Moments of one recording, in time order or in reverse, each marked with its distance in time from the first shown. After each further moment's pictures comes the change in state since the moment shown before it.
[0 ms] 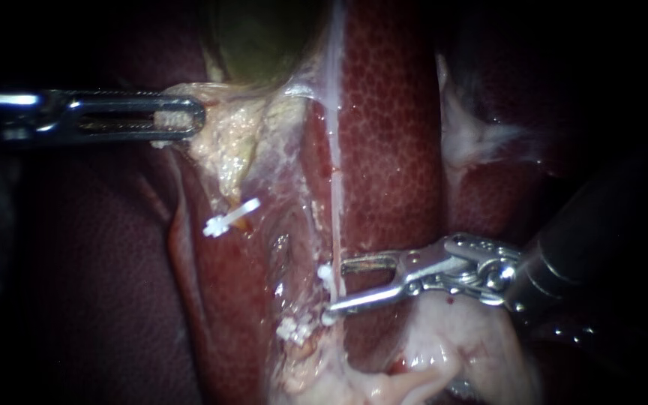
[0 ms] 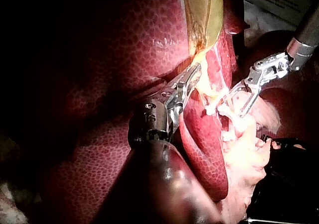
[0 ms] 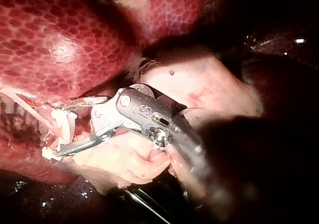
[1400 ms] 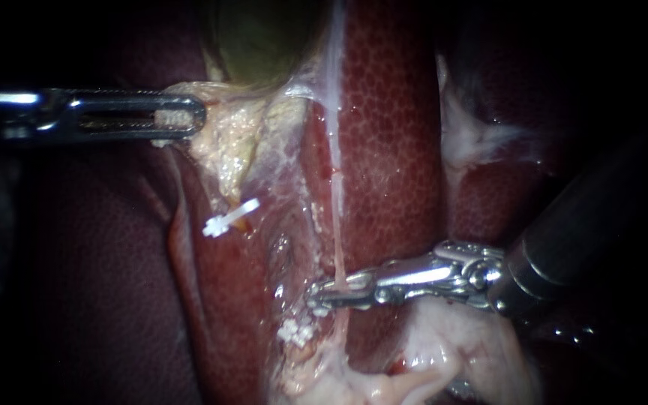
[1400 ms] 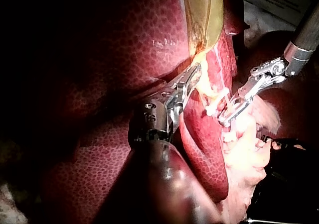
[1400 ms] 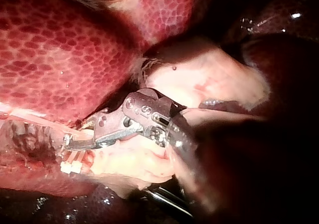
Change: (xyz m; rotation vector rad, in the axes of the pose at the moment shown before) right arm -0.002 0.000 0.002 -0.011 -0.100 0.243; left arm 0.000 0.000 0.000 0.000 0.000 0.000
